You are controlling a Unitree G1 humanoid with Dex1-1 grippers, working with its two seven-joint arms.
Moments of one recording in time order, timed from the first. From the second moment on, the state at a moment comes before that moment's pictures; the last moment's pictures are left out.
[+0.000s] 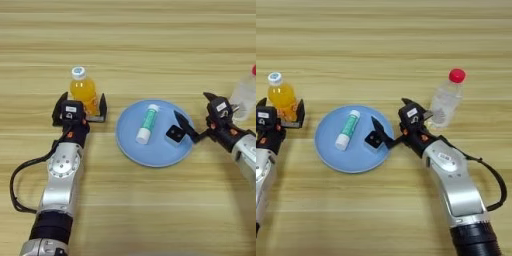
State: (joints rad) left arm -0.13 0.06 0.05 0.30 -0.02 -0.28 -0.04; right arm -0.07 -0.28 0.10 -0.18 0.12 0.27 0.48
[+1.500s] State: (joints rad) left arm -0.13 0.04 0.02 0.28 0.00 -0.28 0.00; right arm -0.17 -0.35 0.29 -0.06 0.04 0.42 0.62
